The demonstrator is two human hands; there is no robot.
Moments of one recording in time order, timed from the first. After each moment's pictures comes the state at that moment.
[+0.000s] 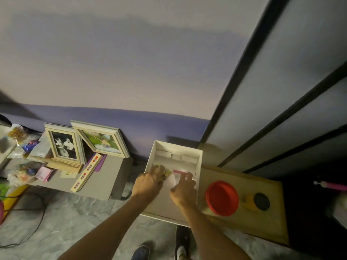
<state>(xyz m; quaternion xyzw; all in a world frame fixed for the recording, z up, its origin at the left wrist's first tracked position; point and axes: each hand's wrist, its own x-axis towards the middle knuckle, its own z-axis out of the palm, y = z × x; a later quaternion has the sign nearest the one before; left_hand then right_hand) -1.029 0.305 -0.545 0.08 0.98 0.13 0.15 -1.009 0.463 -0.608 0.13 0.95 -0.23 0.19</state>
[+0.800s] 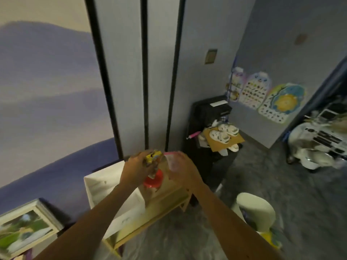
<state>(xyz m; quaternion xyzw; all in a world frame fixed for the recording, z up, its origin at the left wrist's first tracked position) -0.919 0.393 -0.311 0.40 0.84 0.36 0.06 -0.776 0.550 -0.330 0.27 0.93 -0.21 -0.10</state>
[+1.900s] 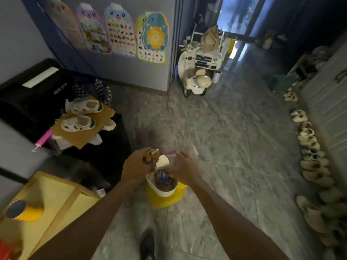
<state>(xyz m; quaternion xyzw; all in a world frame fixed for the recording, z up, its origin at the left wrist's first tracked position) -0.571 0.828 -0.465 0.62 0.69 0.26 0.25 -0.341 0.858 -0.520 0.66 0.70 -0.27 -0.08</state>
